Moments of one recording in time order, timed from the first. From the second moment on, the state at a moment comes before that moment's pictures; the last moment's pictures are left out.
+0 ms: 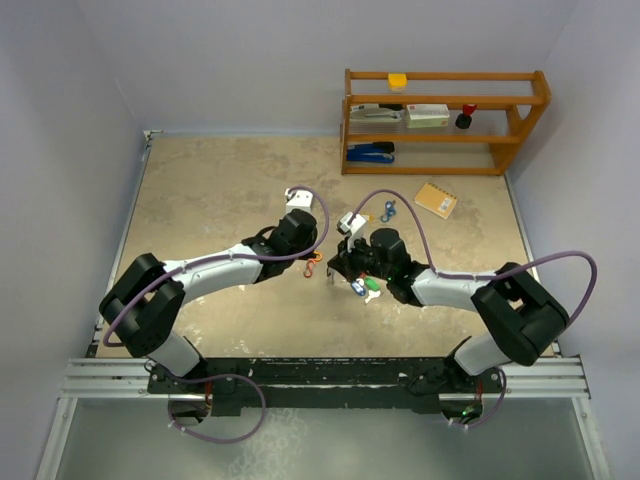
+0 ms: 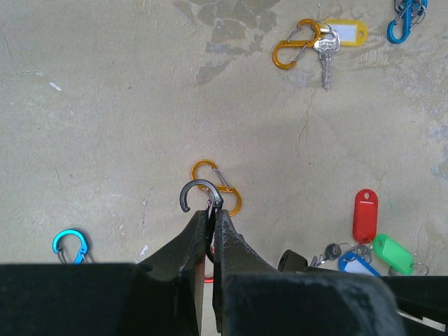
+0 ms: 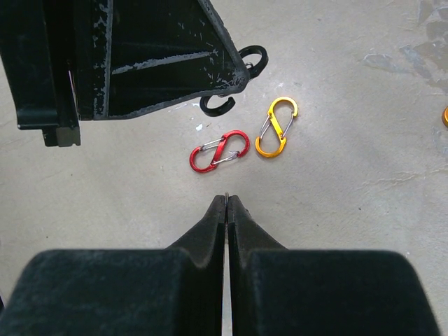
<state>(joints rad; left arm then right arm) -0.79 1.57 0.91 -0.05 -0.36 -0.51 0.69 1.49 0.55 0.52 -0.27 0.10</state>
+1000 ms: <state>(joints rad) -0.79 1.57 0.91 -0.03 -0.23 -0.52 0.61 1.57 0.61 0.60 -0.39 0.10</state>
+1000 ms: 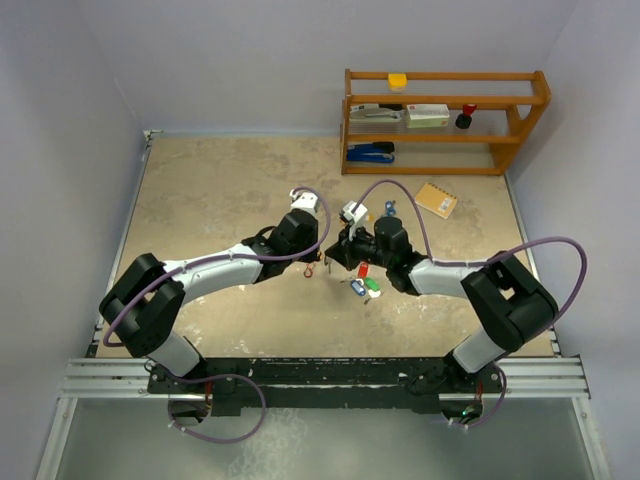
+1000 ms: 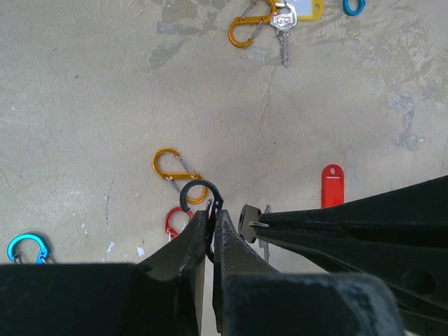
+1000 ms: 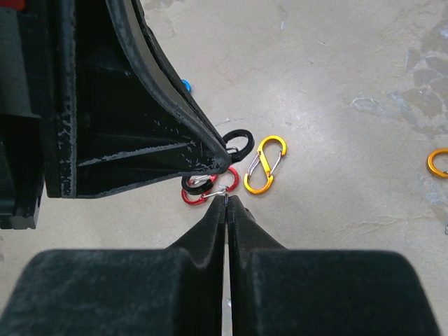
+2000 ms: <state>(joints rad) -0.79 1.57 0.91 -0.04 -0.21 -0.51 0.60 1.62 0.64 0.63 -0.48 0.10</state>
